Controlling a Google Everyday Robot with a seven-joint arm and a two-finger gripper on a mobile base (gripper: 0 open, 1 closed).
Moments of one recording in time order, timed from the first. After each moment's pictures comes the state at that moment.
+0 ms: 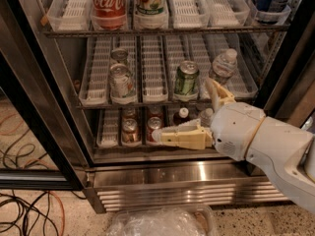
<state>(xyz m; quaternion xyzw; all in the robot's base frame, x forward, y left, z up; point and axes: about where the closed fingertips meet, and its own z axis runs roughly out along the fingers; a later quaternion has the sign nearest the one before) 0.451 -0.056 0.923 -0.34 0.67 0.24 0.62</state>
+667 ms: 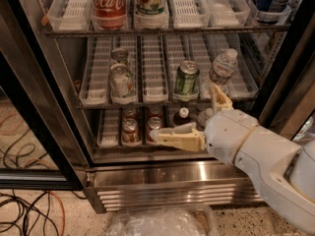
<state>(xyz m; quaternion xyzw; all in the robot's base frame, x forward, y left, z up) 0.461 -0.058 0.906 -0.31 0.68 0.20 0.64</state>
